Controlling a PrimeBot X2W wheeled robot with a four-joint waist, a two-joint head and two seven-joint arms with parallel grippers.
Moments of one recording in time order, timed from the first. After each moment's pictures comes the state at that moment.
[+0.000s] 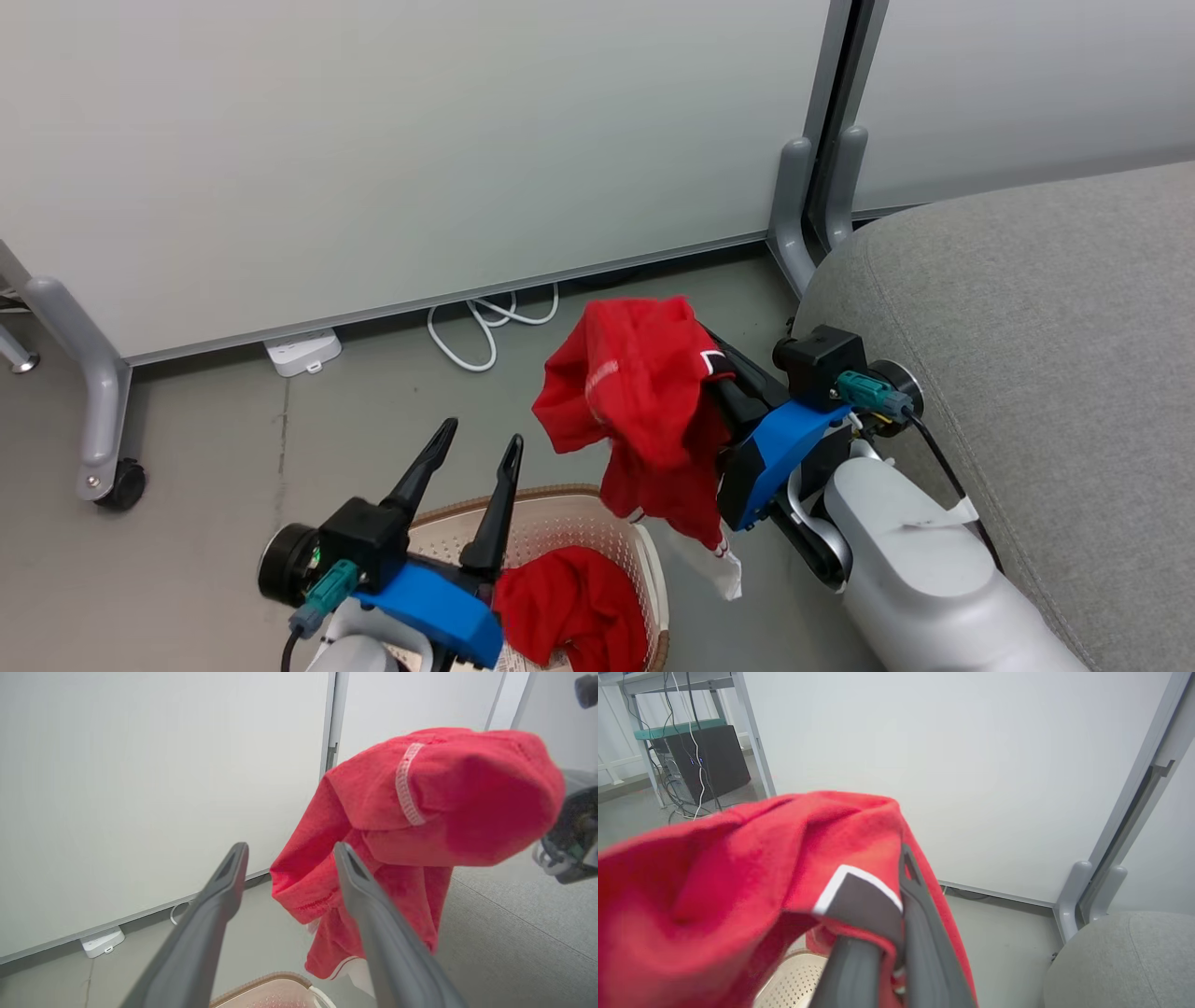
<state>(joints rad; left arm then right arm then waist) -0.21 0.21 -0.50 0.32 -0.41 -0.05 -0.26 -0.66 -0.05 0.55 0.81 0.37 0.13 -0.26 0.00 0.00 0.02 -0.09</state>
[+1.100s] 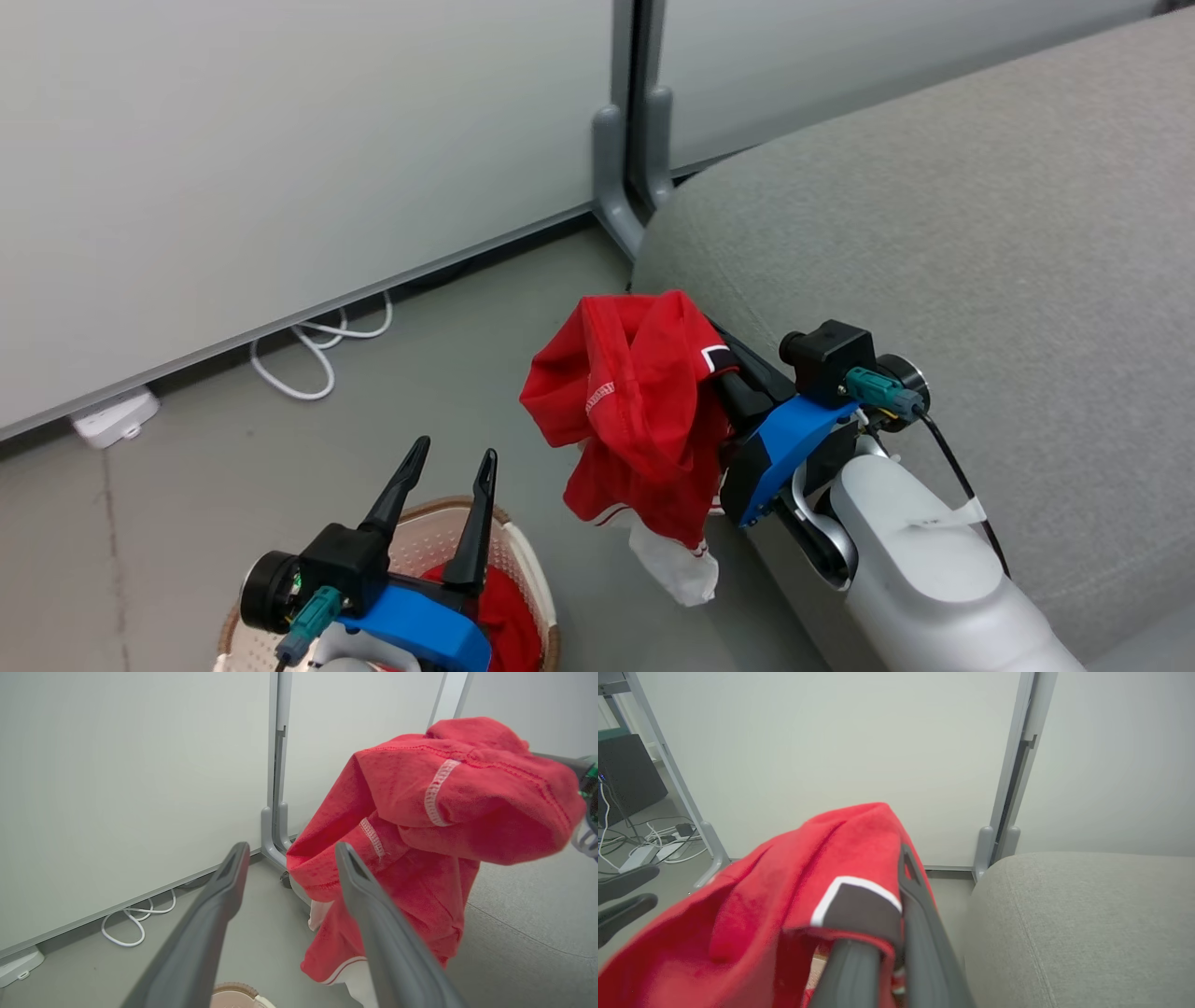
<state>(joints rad) -0.11 0.11 -0.29 0.31 -0.25 -0.13 -0.26 -0.63 -0.05 0.50 0.74 0.33 0.13 -0.23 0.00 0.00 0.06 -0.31</state>
